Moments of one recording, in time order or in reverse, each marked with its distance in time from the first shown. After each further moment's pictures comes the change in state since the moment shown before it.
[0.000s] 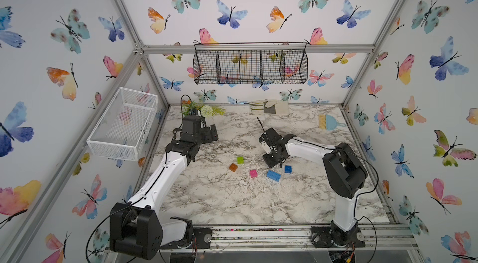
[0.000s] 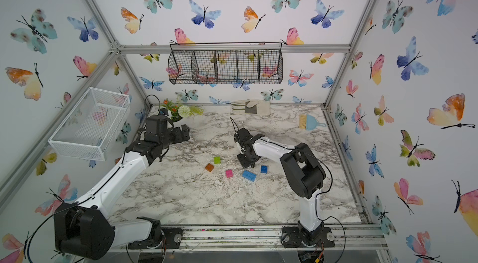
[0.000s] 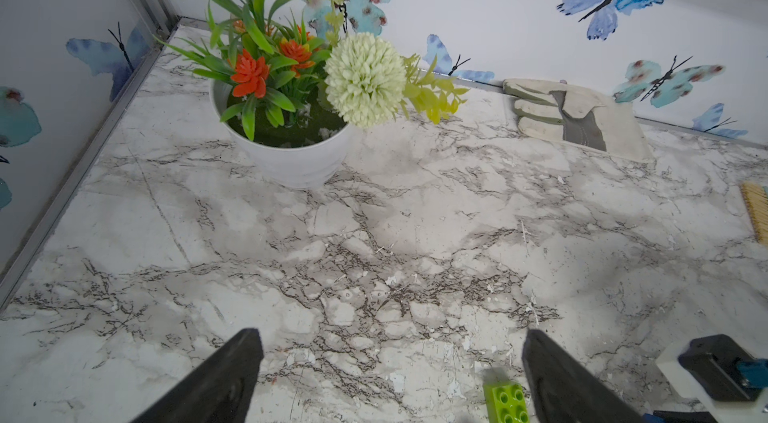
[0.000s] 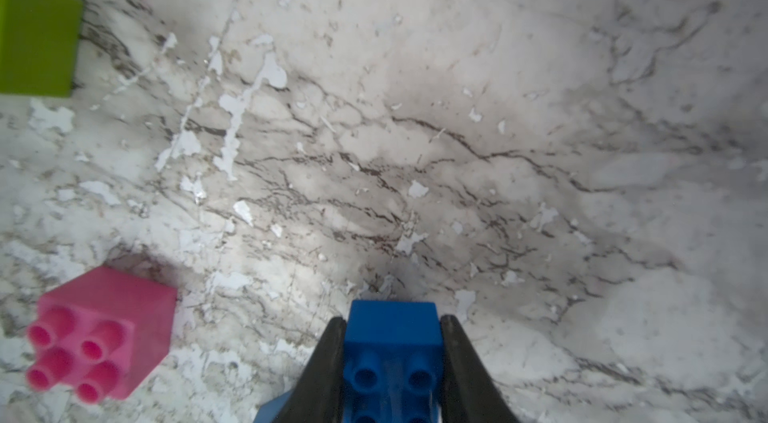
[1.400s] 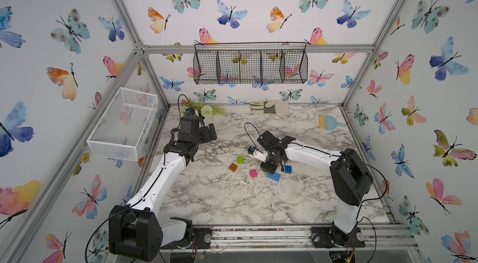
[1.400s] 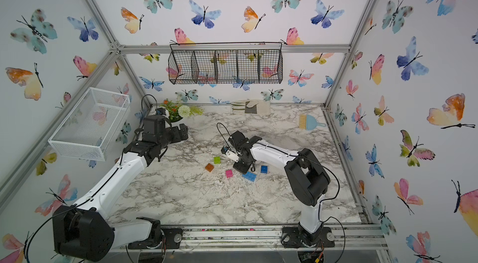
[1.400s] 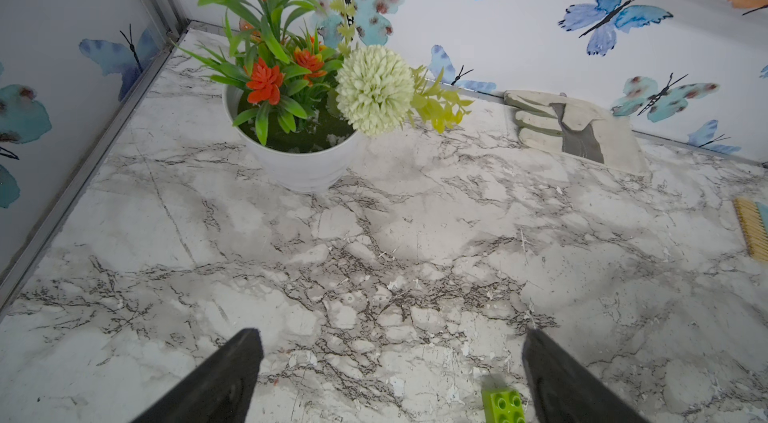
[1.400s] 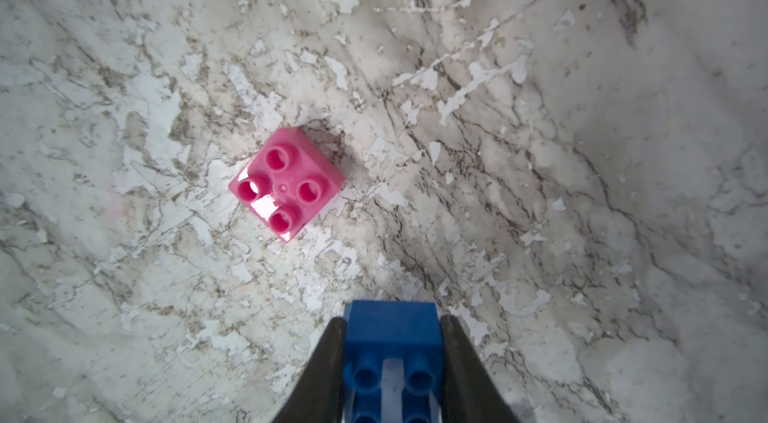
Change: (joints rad) left arm 0.020 -0.011 0.000 0.002 0.006 -0.015; right arm 0.094 -0.084 -0.027 -0.080 -0.086 -0.420
